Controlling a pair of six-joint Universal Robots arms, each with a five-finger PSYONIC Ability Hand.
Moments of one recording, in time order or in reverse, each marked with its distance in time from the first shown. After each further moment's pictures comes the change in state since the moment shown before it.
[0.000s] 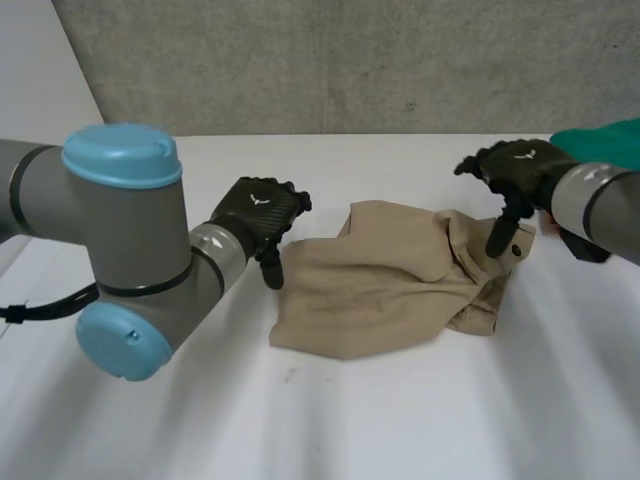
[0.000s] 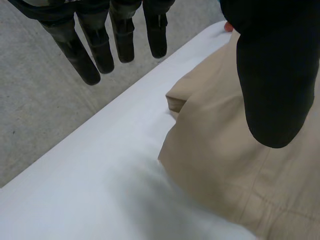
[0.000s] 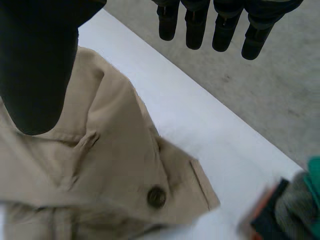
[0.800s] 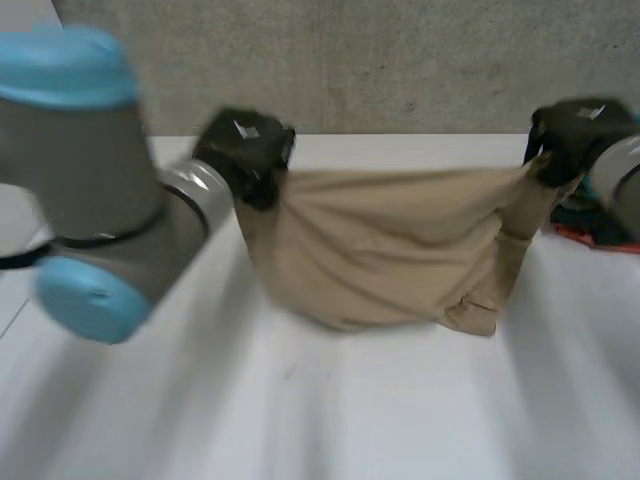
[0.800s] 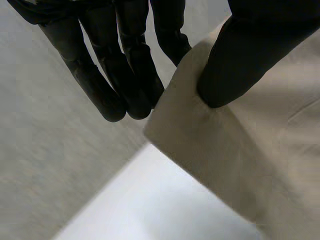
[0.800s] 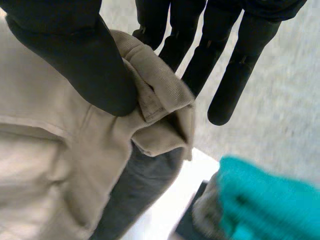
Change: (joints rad) left arm -0.010 0.124 0.153 -0.092 -0.046 0.055; right arm -0.061 -0.097 0.050 -0.194 0.124 0.146; left_hand 0.868 0.900 0.893 0.902 0.880; right_hand 0.951 0.954 0.950 0.990 0.936
